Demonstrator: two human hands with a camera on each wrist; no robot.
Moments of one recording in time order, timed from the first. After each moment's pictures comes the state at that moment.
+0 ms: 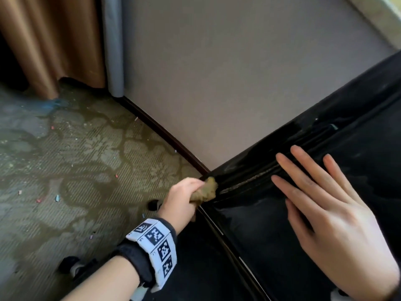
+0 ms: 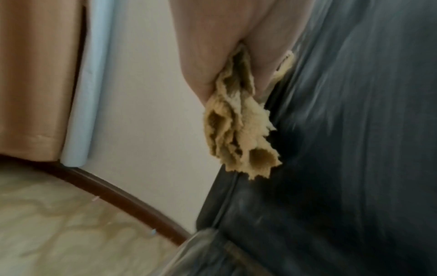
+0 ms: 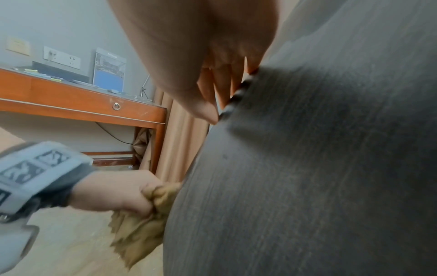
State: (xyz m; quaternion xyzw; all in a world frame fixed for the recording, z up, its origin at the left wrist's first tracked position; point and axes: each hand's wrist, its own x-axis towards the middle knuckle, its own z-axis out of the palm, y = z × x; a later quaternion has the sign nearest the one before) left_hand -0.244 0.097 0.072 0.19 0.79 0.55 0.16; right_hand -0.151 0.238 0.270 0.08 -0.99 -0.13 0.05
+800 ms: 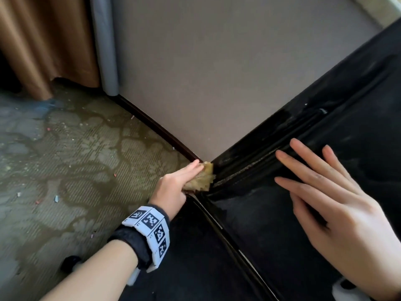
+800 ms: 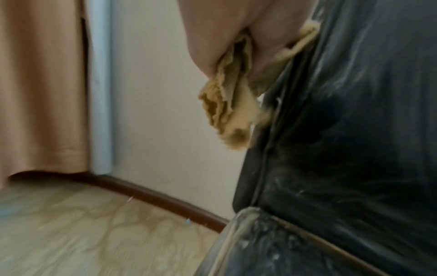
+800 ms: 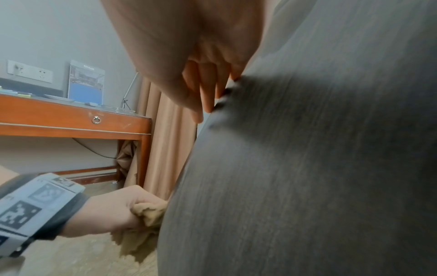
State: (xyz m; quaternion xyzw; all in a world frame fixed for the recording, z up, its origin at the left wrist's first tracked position) left_hand -0.252 0.092 0.071 0.22 0.79 0.55 0.15; right_hand -0.138 0.245 0.274 0.08 -0.99 -0.04 0.09
